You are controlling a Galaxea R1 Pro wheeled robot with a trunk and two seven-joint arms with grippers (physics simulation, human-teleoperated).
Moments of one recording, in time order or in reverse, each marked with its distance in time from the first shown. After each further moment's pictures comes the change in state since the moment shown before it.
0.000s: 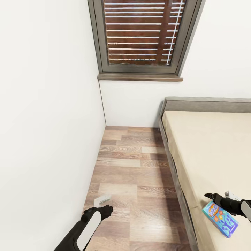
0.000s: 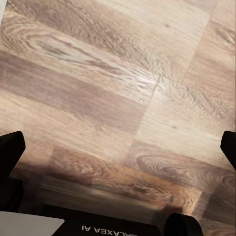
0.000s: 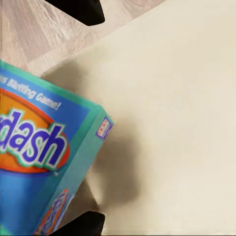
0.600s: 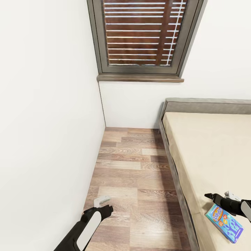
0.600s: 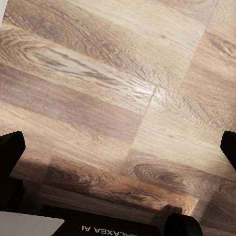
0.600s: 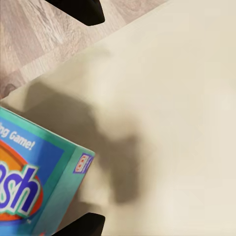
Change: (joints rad) left arm 0.000 0.000 -0.001 0.000 0.000 -0.001 0.000; right arm 0.000 0.000 0.001 0.000 0.001 0.001 -0.001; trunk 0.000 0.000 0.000
